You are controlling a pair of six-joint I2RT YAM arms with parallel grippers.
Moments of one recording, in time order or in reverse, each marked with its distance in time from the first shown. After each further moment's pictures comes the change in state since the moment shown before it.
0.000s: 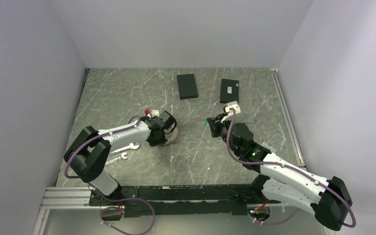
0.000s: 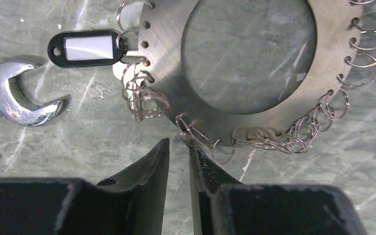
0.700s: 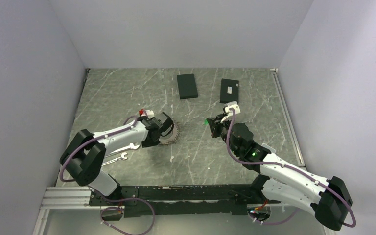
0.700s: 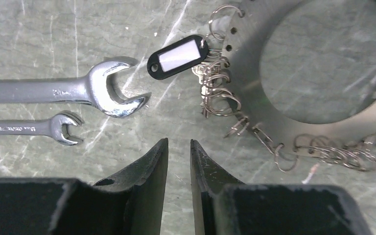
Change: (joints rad) left arm 0.000 -0.023 0.000 -0.169 -0.179 -0.014; right arm 0.004 0.000 0.000 0.000 0.000 0.000
